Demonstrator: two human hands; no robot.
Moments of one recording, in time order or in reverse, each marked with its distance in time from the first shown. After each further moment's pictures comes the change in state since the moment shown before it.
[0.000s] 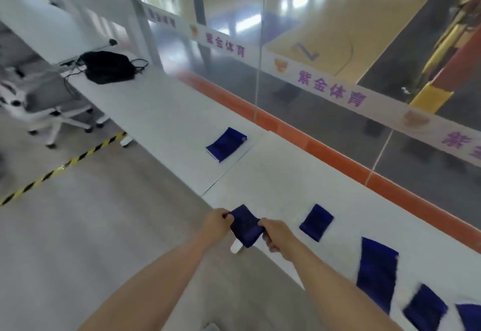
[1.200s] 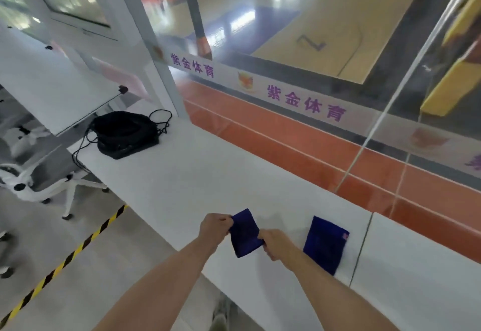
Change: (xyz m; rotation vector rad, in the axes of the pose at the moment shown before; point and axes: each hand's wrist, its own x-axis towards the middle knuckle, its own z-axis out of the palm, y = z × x) left_hand 0.439 -0.037 -0.397 -0.187 0.060 -0.231; right_hand 0.346 -0.414 0.228 -0.020 -0.056 -0.021
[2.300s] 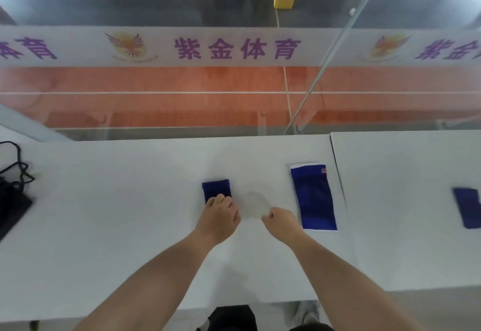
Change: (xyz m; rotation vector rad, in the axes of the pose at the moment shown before) left_hand 0.179 0.000 0.043 1.144 -0.391 1.323; right_hand 0.082 0.006 0.030 -0.153 0.485 0.382
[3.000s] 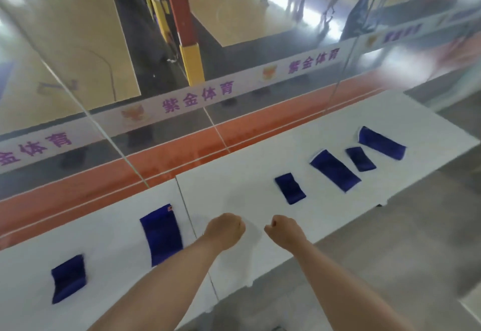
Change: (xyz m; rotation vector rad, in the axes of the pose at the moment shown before) left_hand 0.122 0.500 -0.067 -0.058 -0.371 0.106; right_hand -0.137 0.424 -0.215 0.273 0.330 0.078
